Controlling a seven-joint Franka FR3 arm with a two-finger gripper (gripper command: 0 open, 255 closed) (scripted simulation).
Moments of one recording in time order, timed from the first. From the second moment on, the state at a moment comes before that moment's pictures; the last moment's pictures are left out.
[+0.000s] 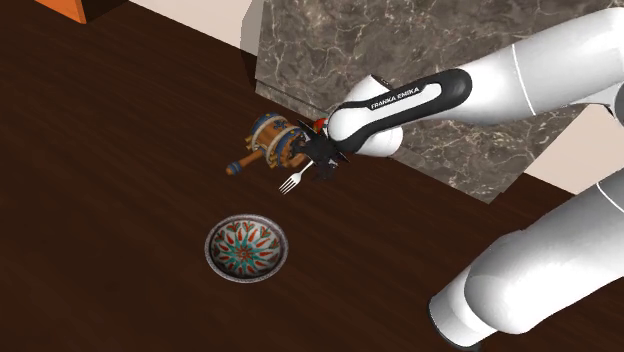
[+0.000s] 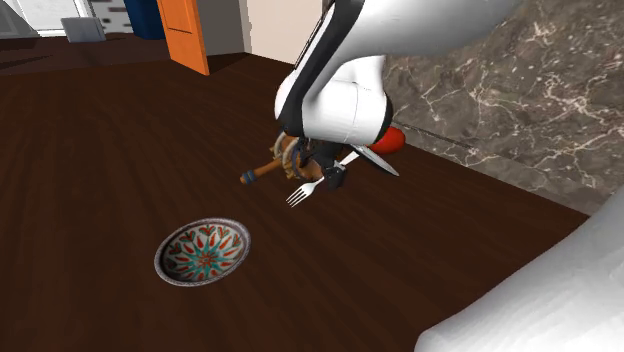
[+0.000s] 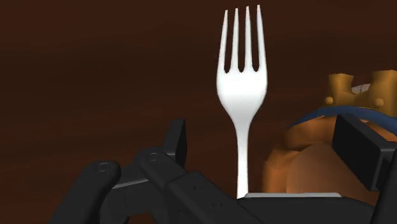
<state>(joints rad) -0.01 -0.13 0.17 -2.55 0.38 2.77 0.91</state>
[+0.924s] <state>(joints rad) 0.38 0.01 -0.05 -2.59 1.03 3.24 0.35</state>
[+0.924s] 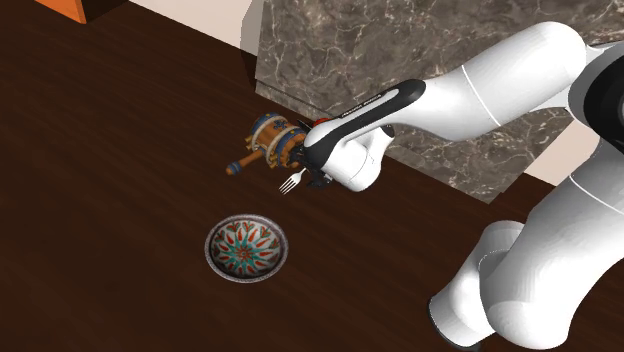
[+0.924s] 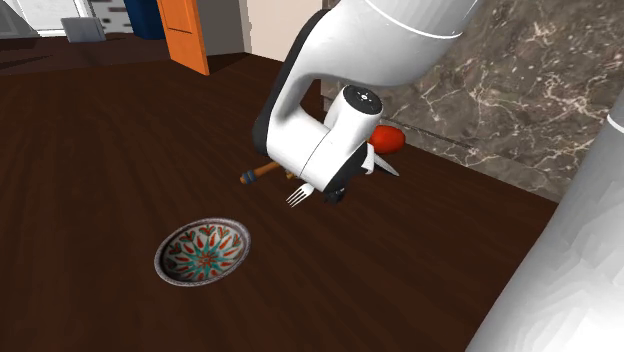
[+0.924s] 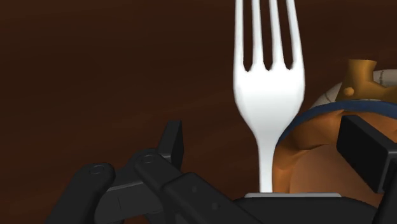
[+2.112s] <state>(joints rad) 0.18 -0.08 0.04 -2.68 0.35 3.19 0.93</state>
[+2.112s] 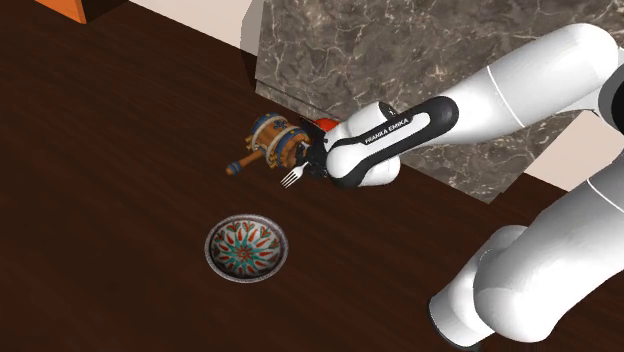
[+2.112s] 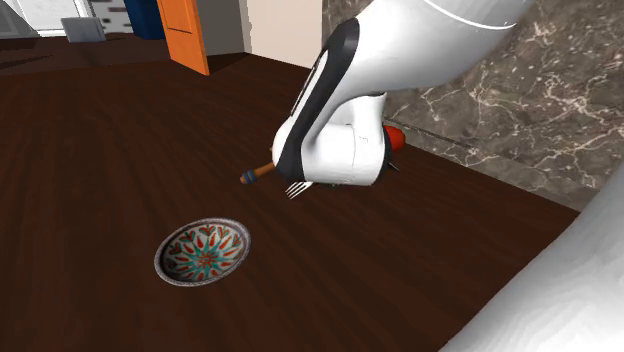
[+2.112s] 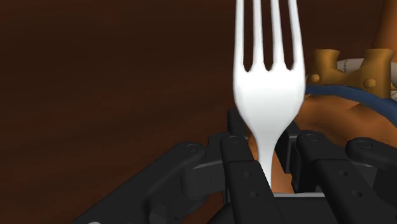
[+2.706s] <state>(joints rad) 0.05 -0.21 0.13 -2.66 0.22 3.04 1.04</state>
